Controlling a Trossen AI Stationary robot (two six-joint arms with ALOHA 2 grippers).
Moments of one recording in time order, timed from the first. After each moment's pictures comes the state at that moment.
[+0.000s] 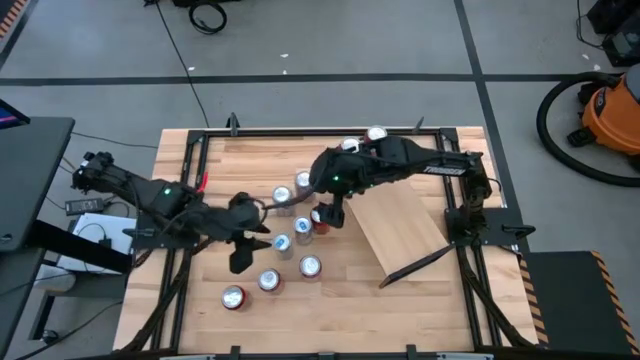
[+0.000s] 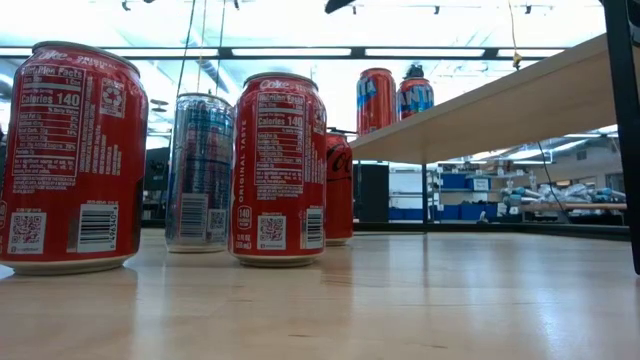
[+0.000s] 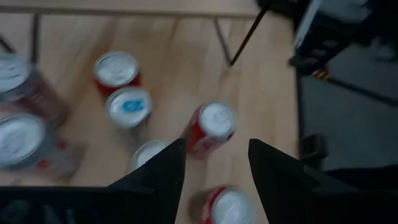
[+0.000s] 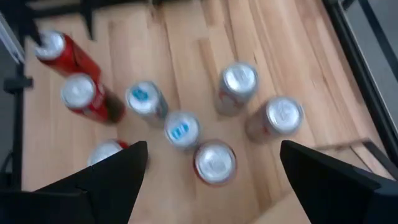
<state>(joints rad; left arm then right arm) -0.42 1.14 1.21 -0.80 -0.28 -0.59 0.08 1.94 2.31 -1.29 0.13 0.23</state>
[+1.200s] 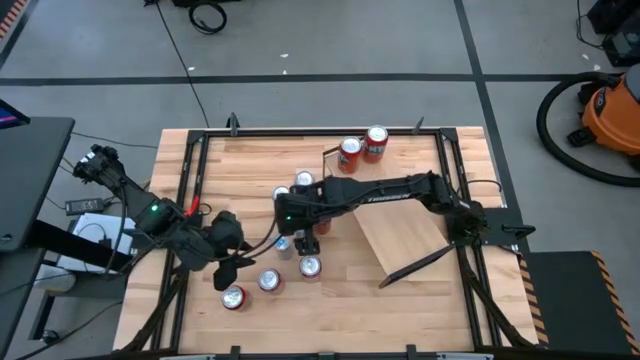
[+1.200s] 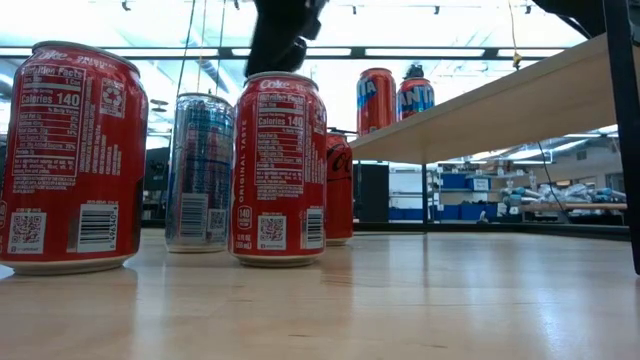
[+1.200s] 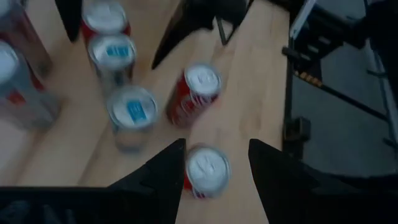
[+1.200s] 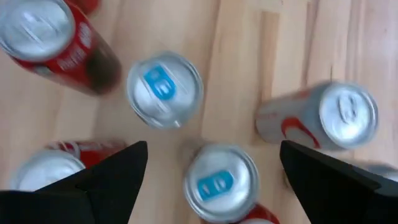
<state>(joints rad) -0.66 1.08 1.11 -0.82 -0.41 -0.90 0.11 2.26 2.31 -1.12 0.05 -0.08</state>
